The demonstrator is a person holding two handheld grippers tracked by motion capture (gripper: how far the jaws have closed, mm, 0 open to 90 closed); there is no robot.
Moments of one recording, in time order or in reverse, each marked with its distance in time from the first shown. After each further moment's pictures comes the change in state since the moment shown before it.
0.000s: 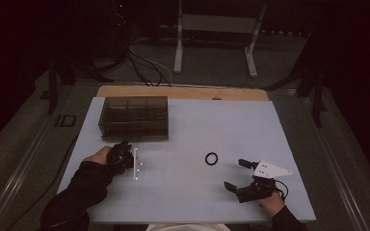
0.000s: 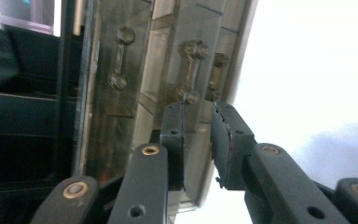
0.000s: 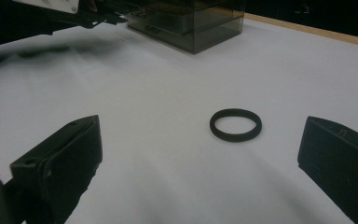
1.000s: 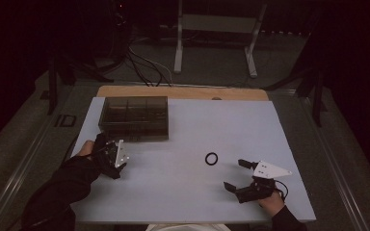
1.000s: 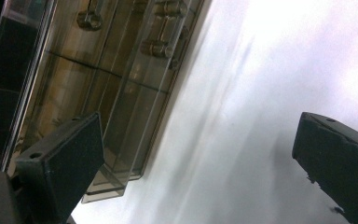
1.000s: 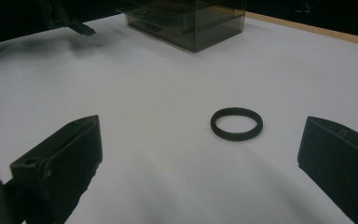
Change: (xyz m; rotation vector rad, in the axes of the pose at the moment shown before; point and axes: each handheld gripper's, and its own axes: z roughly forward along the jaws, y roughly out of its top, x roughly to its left) left arm 0.039 -0.028 -0.010 -0.030 -0.362 -0.188; right arm 0.001 0.000 0.000 0.006 0.002 -0.005
